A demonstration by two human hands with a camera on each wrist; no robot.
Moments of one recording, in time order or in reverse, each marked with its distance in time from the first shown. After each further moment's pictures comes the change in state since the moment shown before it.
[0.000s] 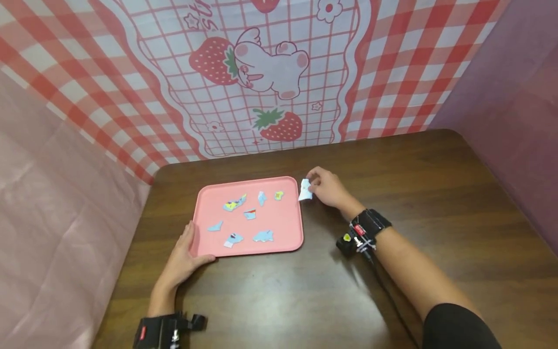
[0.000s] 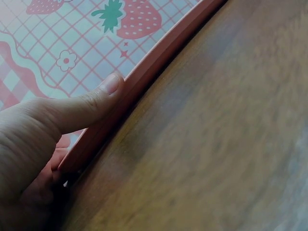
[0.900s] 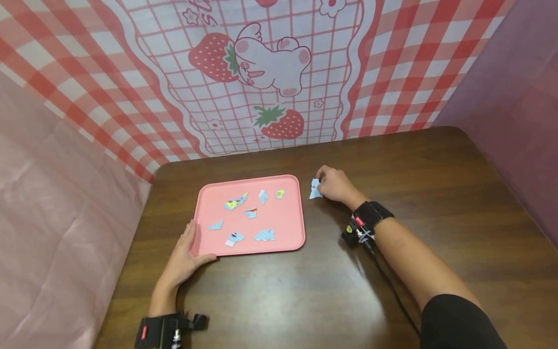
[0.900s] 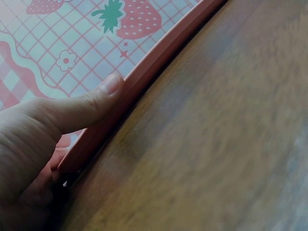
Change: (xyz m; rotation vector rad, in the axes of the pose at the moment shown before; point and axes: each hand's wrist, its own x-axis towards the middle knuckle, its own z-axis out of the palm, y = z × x) left_hand 0.000 0.000 0.000 0.008 -0.001 -0.003; right_hand 0.019 0.030 -0.008 -0.267 -0.029 0.003
